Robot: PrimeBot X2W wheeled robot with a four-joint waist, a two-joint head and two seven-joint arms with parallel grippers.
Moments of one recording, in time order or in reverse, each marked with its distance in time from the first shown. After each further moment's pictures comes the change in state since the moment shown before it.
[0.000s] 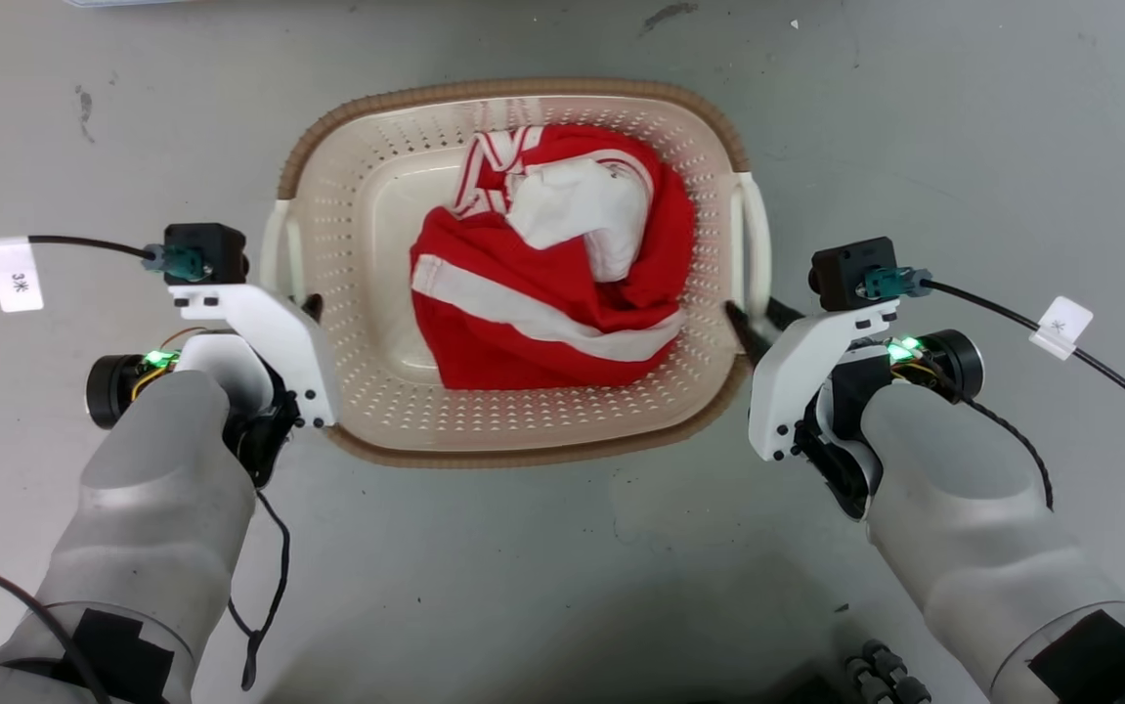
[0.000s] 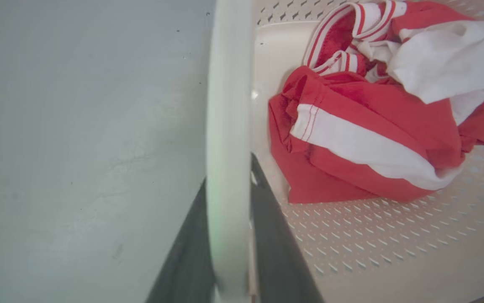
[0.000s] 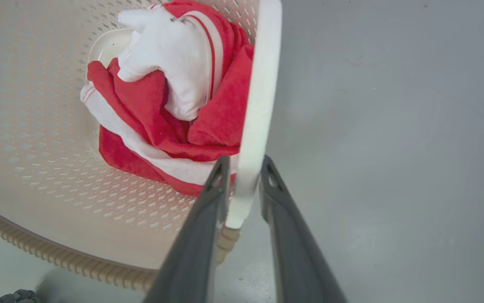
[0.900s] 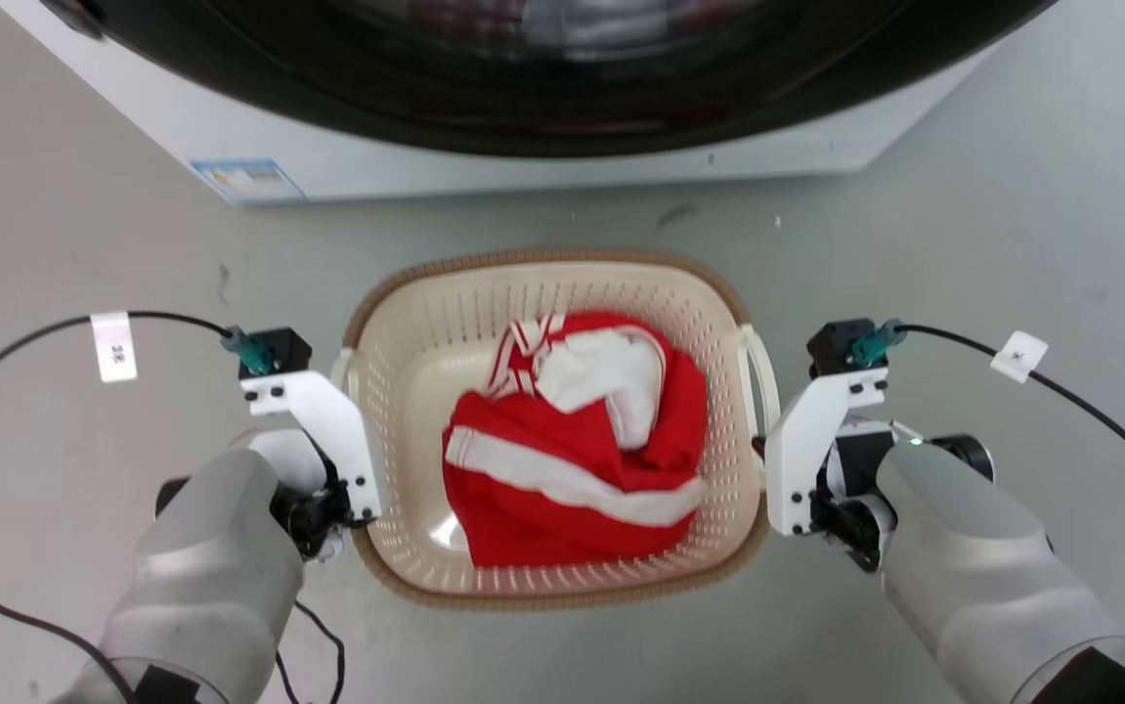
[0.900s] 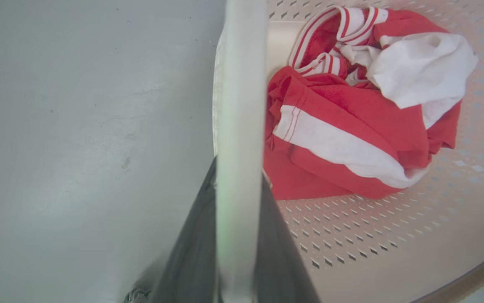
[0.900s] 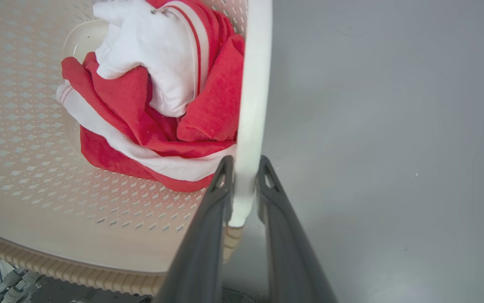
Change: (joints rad) left arm 0.090 -0.060 -0.113 0.027 -0.211 0.009 0.270; right arm 0.041 -0.021 0.174 0.073 0.238 -0.008 0.304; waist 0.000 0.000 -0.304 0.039
